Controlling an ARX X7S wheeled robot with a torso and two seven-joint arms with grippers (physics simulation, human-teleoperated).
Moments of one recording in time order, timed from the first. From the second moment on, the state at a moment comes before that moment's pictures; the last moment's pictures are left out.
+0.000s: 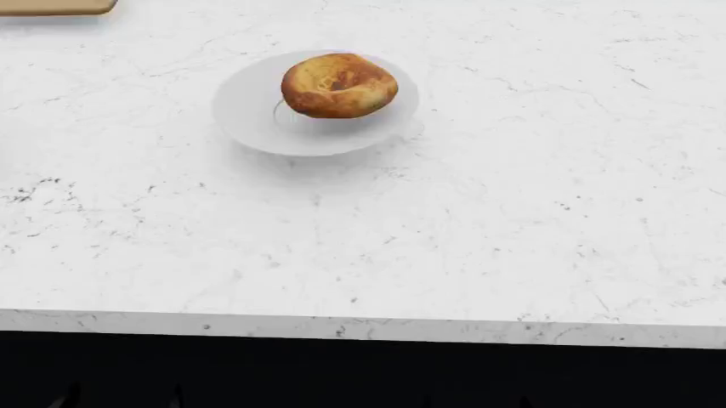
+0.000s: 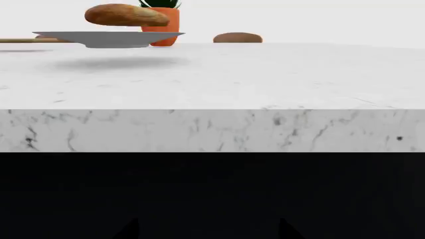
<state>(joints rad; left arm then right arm) 0.00 0.00 0.00 0.00 0.00 0.00 0.00 0.00 0.00 0.00 0.00 0.00 0.00 0.00</state>
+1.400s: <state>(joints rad) 0.01 -0.11 0.14 0.00 -0.09 0.05 -0.12 0.00 0.11 -0.13 0.01 0.10 -0.03 0.13</state>
